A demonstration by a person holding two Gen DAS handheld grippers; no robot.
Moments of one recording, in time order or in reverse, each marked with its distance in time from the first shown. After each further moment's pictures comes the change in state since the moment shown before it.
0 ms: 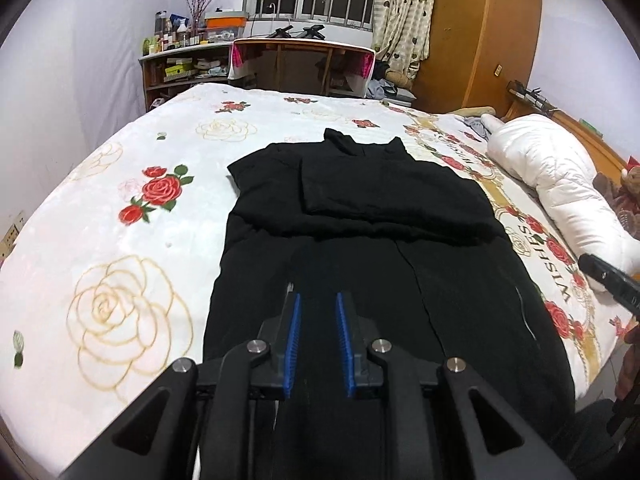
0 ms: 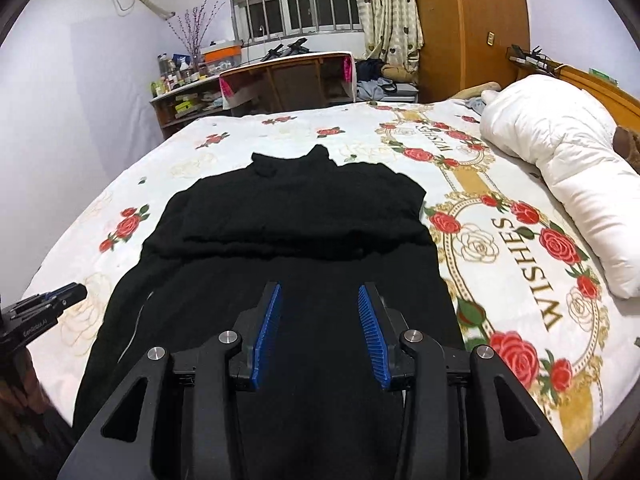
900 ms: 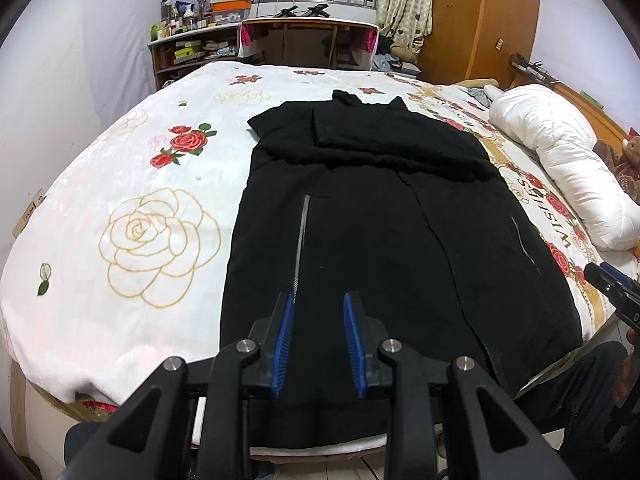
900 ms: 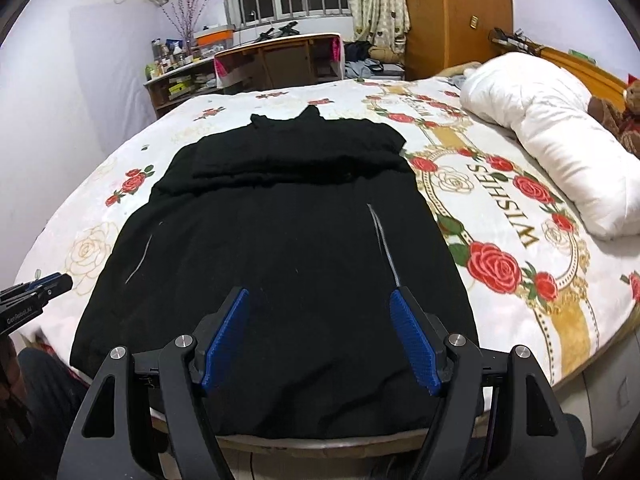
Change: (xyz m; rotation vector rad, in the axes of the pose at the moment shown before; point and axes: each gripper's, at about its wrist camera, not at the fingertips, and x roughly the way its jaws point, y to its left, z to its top) left arm -0.043 -0.003 -0.078 0.019 0.084 0.052; right arm -0.049 0.003 -0.094 0.019 0.053 -0.052
